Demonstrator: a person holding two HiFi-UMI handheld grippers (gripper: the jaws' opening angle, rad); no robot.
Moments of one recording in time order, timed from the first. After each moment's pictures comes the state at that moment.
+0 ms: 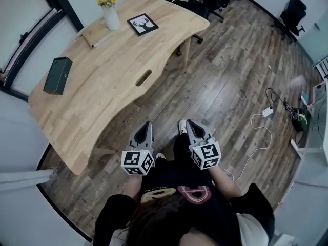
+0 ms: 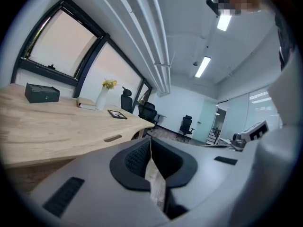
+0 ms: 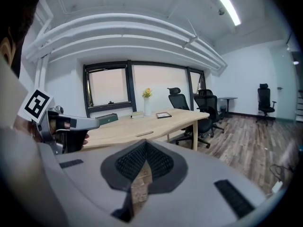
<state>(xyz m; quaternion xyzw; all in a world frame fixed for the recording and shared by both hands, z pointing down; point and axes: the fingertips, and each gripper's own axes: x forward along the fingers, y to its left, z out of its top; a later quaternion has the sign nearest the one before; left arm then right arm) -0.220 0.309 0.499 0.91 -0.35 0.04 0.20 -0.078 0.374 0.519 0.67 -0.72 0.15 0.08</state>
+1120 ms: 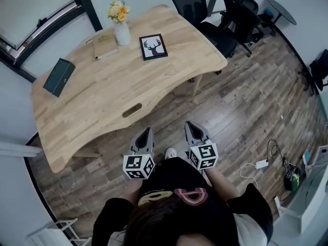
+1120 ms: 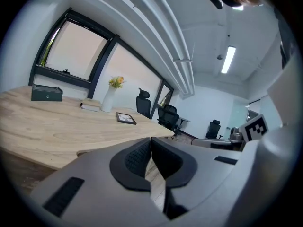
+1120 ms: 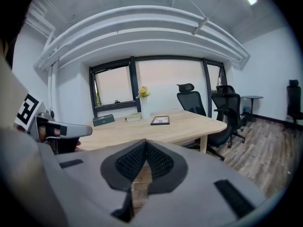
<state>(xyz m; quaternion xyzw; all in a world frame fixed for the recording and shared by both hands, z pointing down) -0.052 0.175 0.503 0.84 -0.50 0.03 0.22 0.106 0.175 0.513 0.57 -0.80 0.15 0.10</state>
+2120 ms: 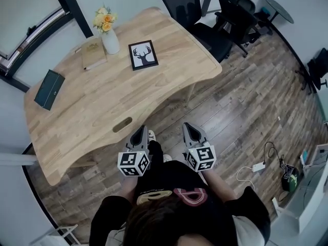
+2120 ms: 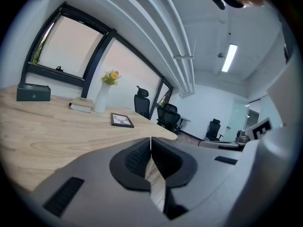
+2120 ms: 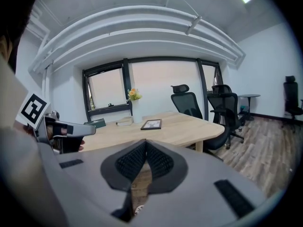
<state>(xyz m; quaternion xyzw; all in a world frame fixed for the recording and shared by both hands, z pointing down) -0.015 0.091 0.507 0.84 -0.49 0.04 0.22 0.152 0.113 0.516 0.58 -0.80 0.15 0.08</state>
